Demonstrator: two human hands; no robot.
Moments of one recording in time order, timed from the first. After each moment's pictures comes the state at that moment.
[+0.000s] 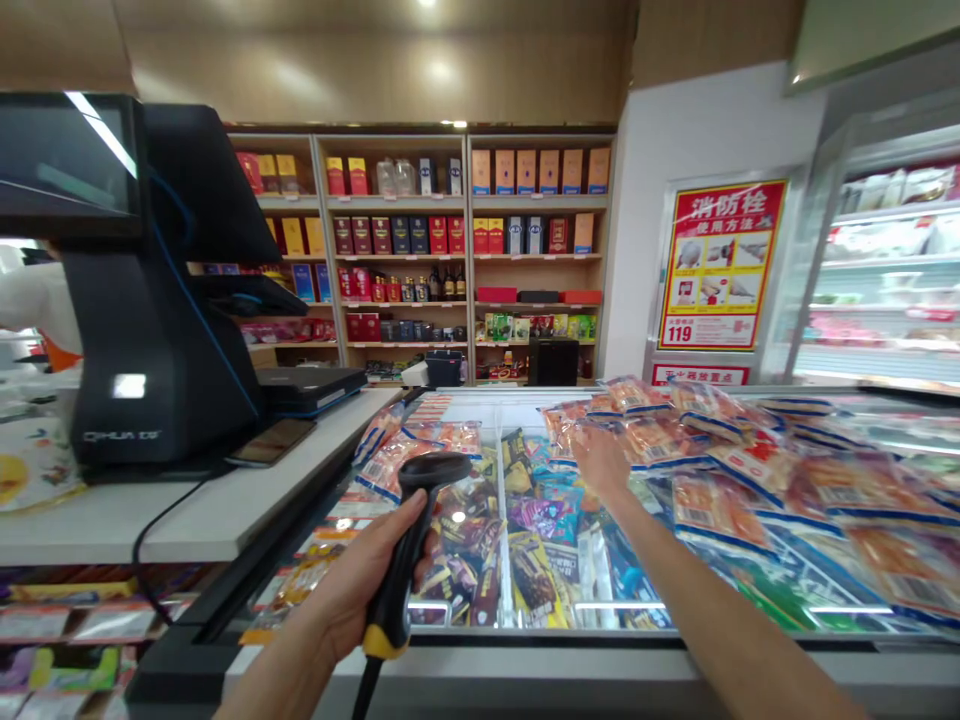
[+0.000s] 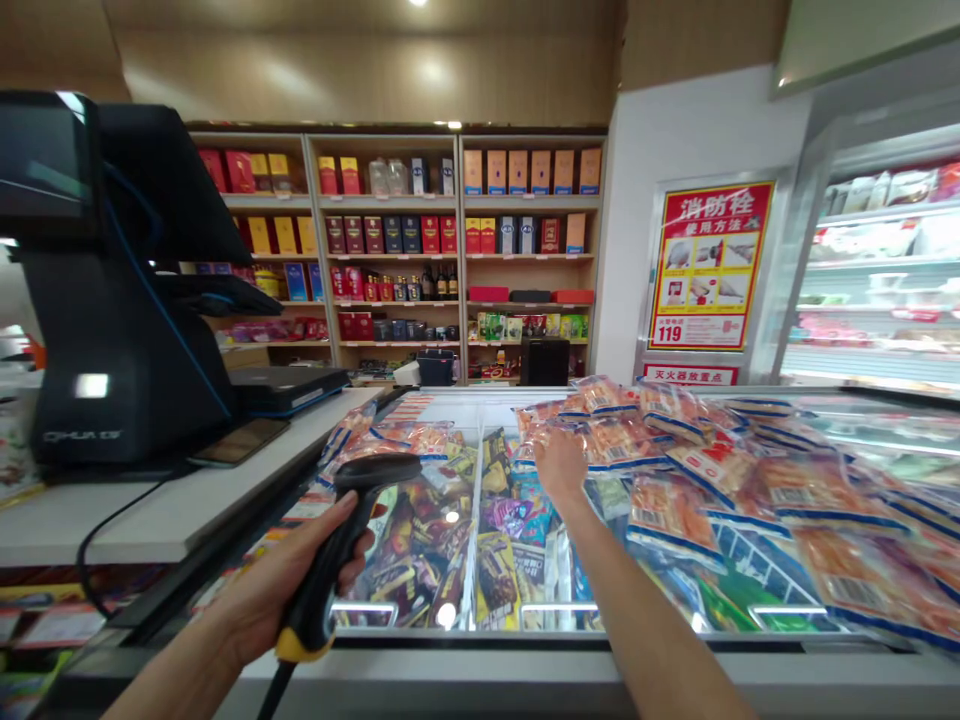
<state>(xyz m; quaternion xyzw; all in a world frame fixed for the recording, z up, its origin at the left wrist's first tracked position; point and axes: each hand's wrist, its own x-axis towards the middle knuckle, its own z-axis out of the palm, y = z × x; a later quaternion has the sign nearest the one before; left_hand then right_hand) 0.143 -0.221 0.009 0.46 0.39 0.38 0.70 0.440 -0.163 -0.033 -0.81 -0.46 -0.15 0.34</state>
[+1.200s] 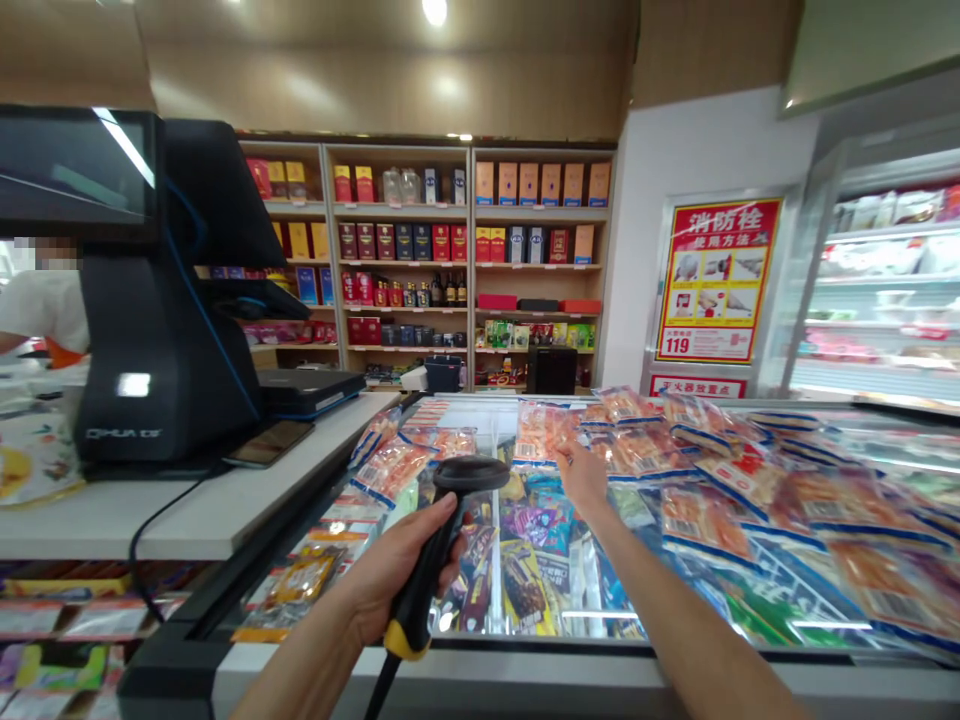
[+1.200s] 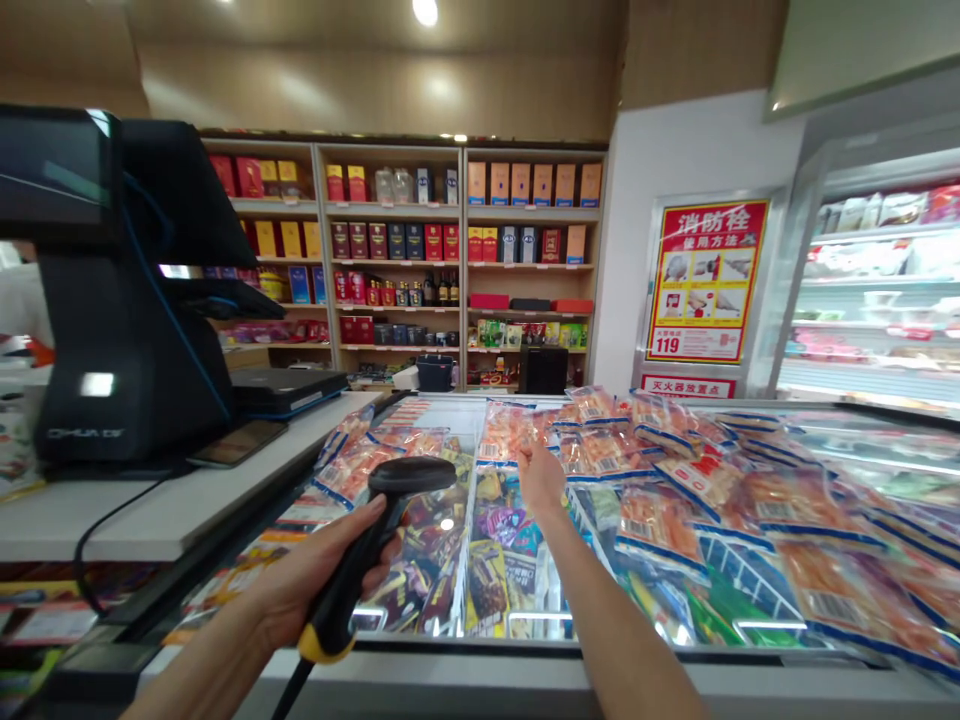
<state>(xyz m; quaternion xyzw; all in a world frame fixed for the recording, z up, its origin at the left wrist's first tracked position) 0.166 -0.228 0.016 0.48 0.33 0.31 0.75 0.427 -0.164 -0.037 -0.77 -0.49 -0.13 0.39</state>
